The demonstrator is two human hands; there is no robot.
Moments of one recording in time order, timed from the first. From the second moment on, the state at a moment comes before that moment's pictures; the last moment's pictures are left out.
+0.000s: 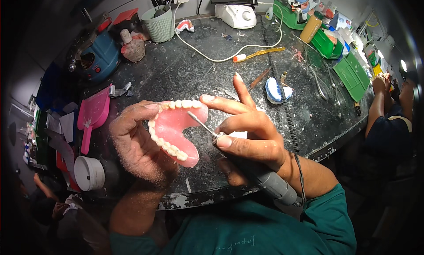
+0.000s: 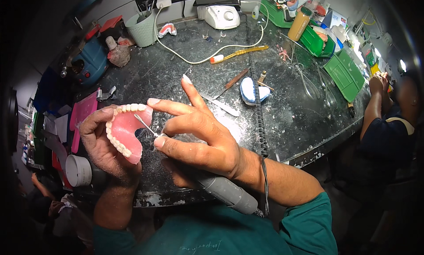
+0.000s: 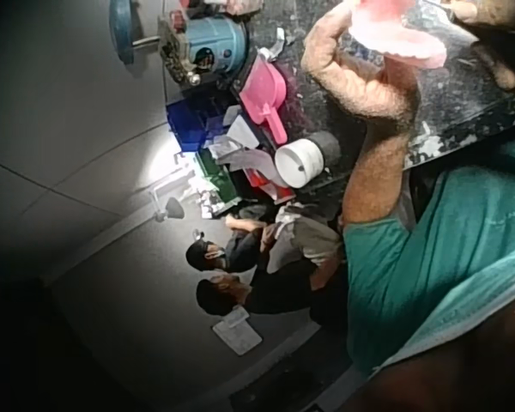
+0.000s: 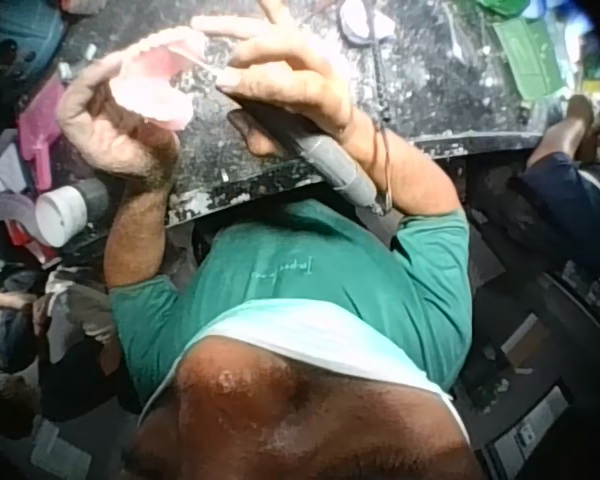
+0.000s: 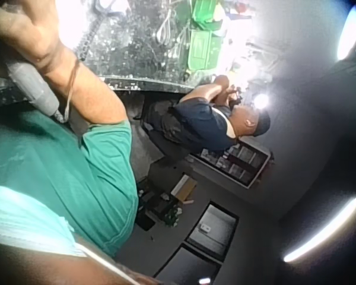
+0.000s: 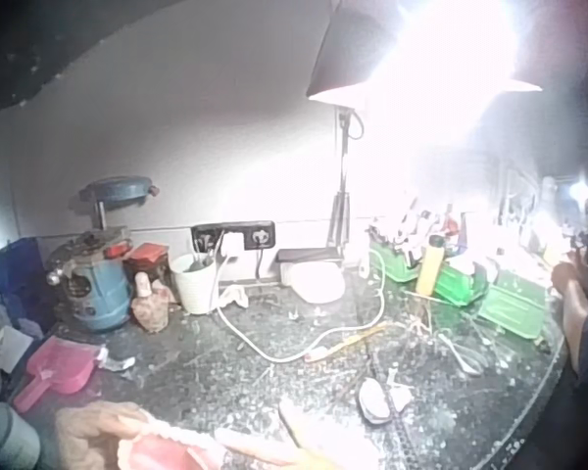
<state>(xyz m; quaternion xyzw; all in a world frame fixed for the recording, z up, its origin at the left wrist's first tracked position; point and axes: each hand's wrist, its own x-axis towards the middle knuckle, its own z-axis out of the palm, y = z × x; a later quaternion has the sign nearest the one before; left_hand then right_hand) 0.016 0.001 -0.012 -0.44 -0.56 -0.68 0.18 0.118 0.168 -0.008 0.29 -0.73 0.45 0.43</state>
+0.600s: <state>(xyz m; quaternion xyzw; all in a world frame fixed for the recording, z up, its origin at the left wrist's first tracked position) 0.016 0.000 -0.009 -0.45 -0.56 -0.67 0.18 0.119 0.174 -0.004 0.31 -0.75 0.41 0.41</state>
